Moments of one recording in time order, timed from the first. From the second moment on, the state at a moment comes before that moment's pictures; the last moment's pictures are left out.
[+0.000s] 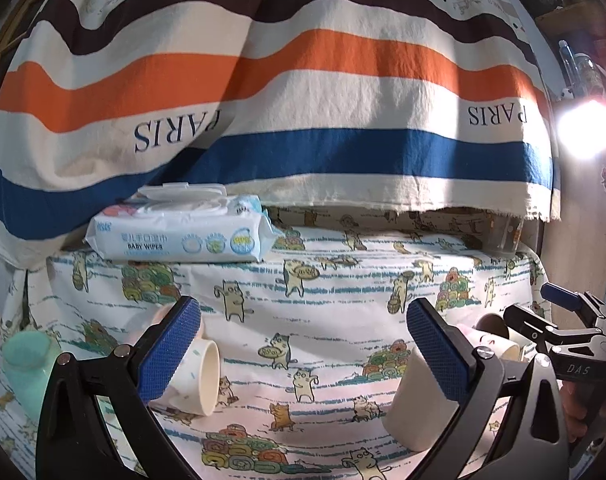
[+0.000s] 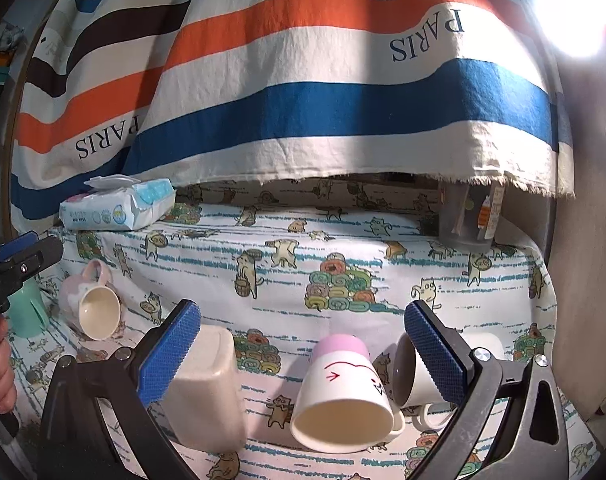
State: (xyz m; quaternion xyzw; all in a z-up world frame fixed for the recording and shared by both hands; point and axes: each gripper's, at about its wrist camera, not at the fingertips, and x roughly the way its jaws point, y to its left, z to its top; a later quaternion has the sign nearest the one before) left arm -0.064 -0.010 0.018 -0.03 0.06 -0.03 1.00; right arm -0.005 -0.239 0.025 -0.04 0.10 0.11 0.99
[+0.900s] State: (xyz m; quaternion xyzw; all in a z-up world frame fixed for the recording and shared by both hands) left arm -0.034 -0.021 -0.011 0.00 0.14 -0.01 0.99; right arm 0.009 -0.242 0.002 -0.03 0.15 0.09 0.98
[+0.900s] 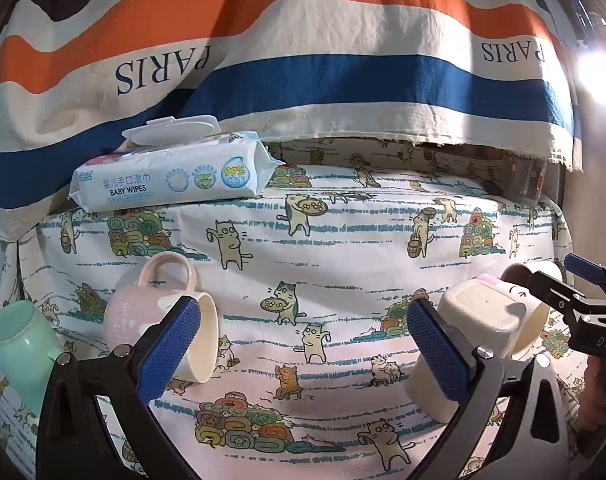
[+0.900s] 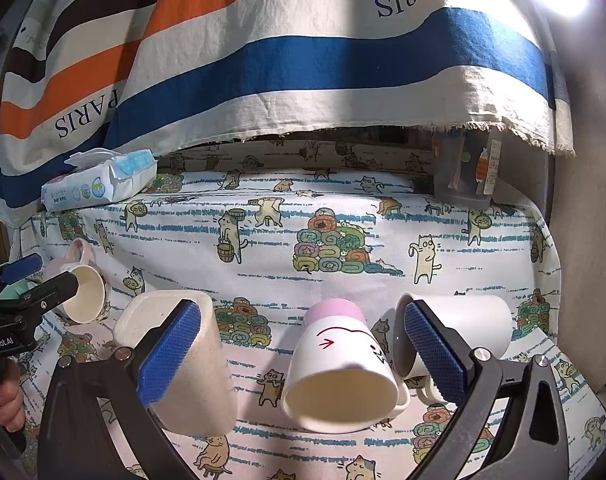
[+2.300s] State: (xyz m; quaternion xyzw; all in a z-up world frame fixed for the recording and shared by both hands) left arm -0.035 -0.016 -0.011 0.00 0.14 0.00 0.99; right arm 0.010 -0.244 0.003 -0.03 0.15 0.08 0.98
